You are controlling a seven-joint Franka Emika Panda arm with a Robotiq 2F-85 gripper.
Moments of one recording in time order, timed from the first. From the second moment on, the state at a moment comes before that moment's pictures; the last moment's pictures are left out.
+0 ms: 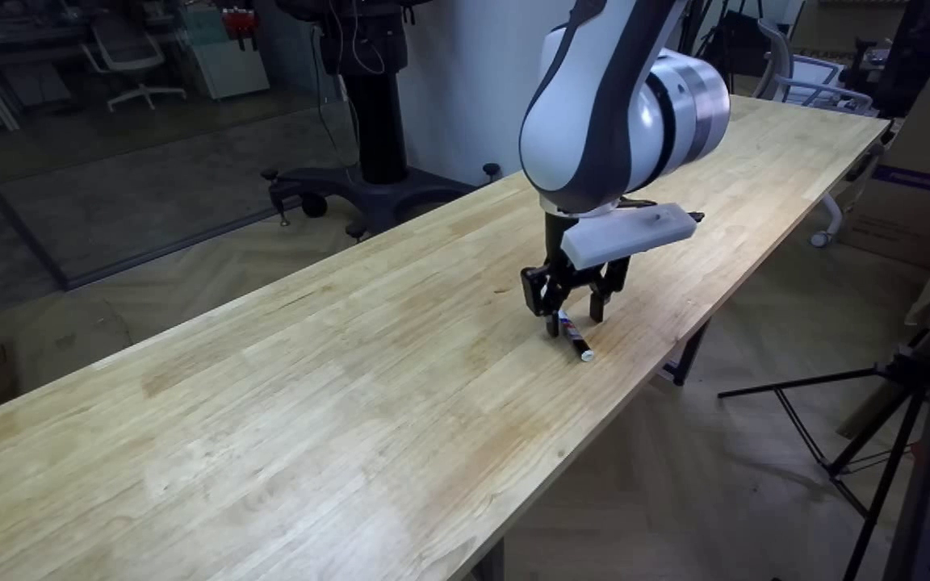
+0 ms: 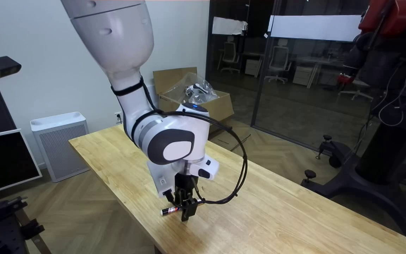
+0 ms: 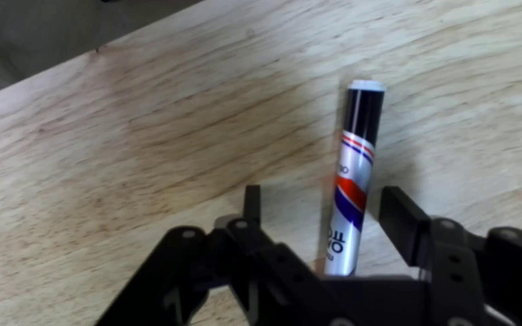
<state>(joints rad) -0.03 0.67 -0.05 -2.19 0.12 2.76 0.22</state>
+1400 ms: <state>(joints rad) -0.03 0.64 -0.06 -2.09 -0.05 2.74 -0.02</state>
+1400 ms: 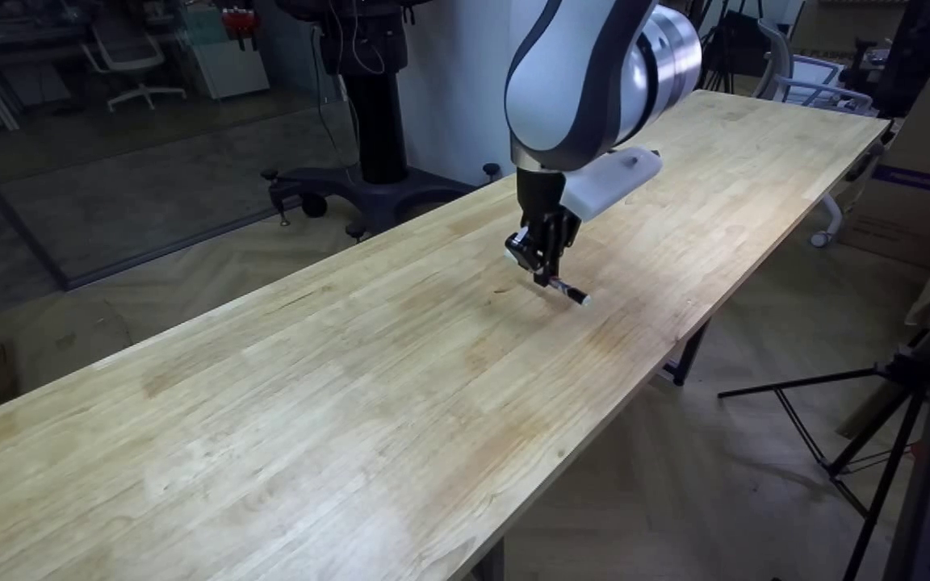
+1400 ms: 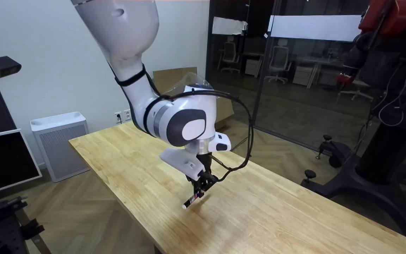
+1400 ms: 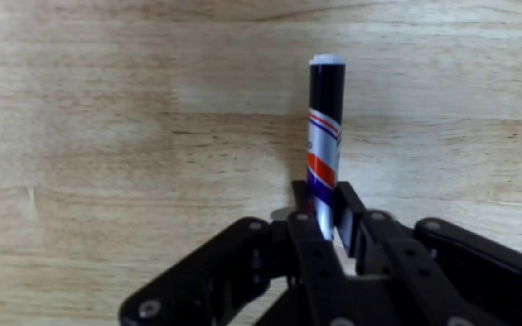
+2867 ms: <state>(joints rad) -0.17 0.74 0.01 -1.95 -0.42 2.75 -0.96</state>
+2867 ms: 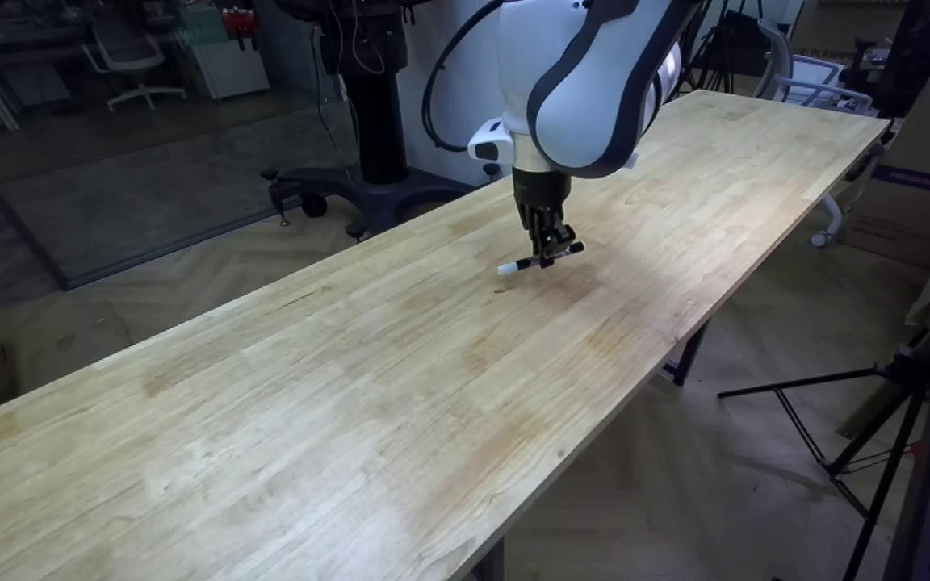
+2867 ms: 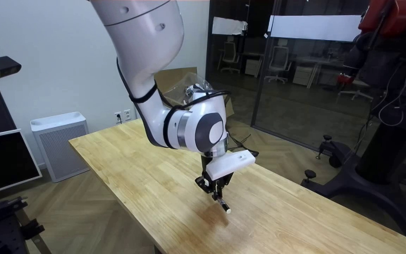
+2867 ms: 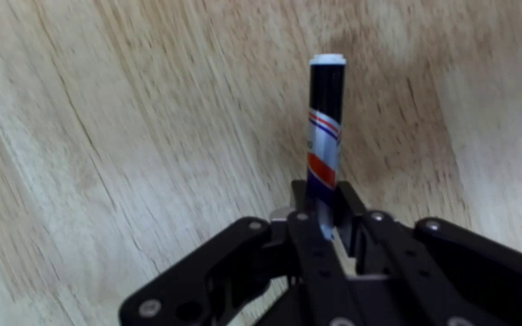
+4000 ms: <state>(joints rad) -0.26 0.77 0.11 -1.94 -0.19 2.72 -1.06</state>
